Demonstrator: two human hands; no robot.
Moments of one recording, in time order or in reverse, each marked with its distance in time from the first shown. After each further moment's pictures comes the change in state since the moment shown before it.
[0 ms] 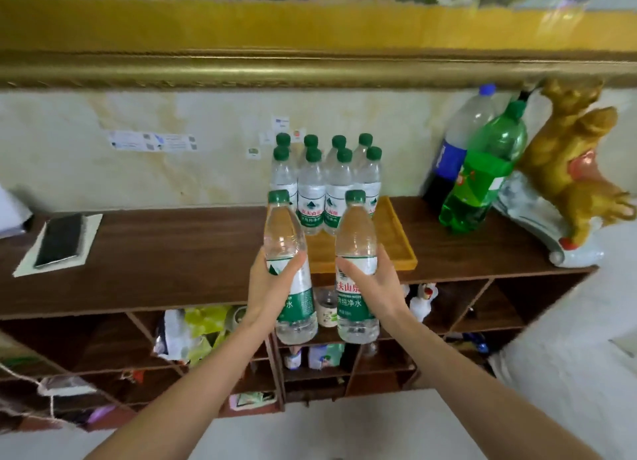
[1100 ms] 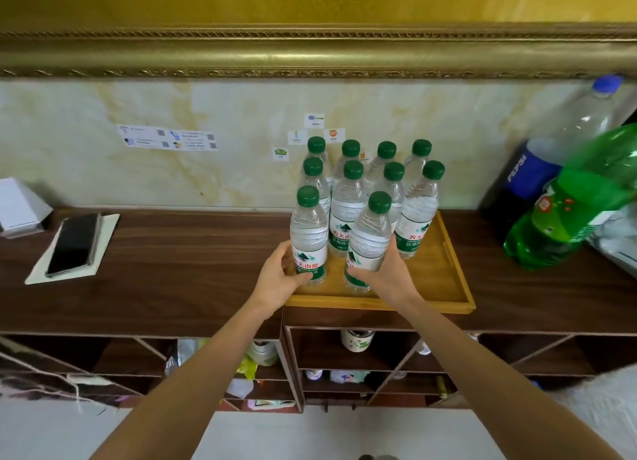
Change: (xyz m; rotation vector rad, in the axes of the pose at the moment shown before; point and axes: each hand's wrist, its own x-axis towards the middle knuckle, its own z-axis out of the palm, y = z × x) left_hand 0.155 -0.048 -0.016 0.309 -0.163 0.025; right_hand 0.157 0.032 0.035 -0.276 -0.135 0.009
